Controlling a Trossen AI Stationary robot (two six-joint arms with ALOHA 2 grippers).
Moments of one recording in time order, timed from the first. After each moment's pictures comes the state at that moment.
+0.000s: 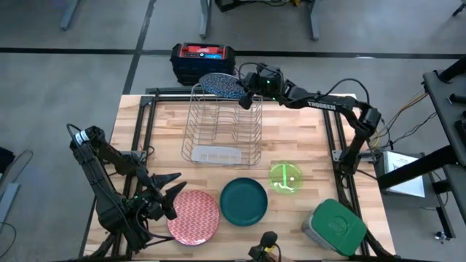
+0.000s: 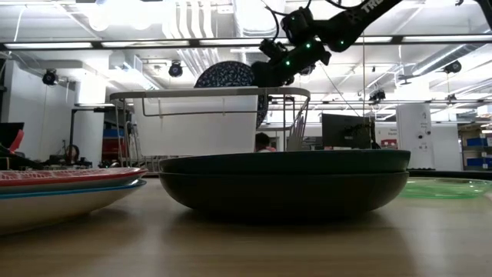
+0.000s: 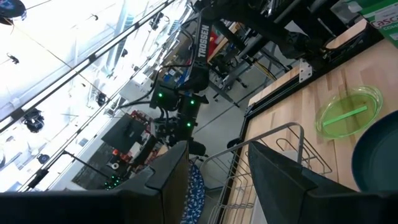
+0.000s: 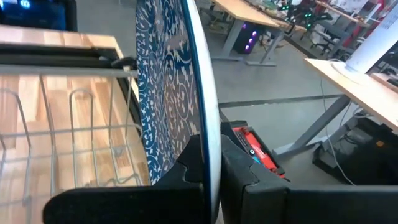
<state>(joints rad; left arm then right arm) -1.00 1.54 1.38 -1.53 -1.57 -0.85 -0.54 1.77 1.31 0.15 0.05 -0.33</state>
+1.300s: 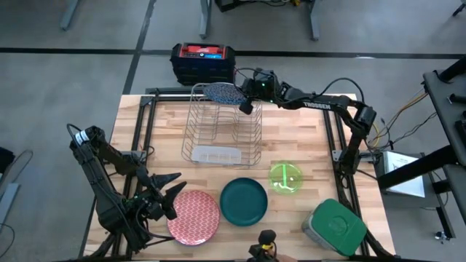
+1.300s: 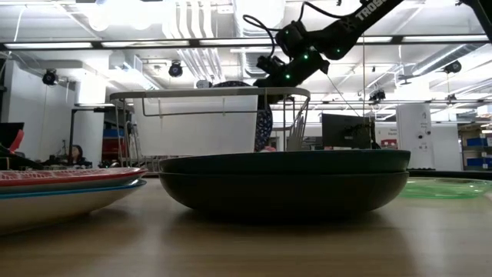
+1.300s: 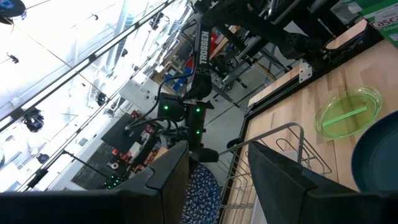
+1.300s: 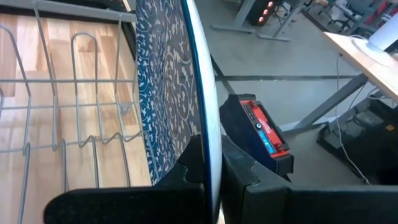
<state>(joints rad) -1.00 1.54 1.38 -1.53 -1.57 -0.86 -0.54 1.82 1.31 0.06 0.05 -0.38</state>
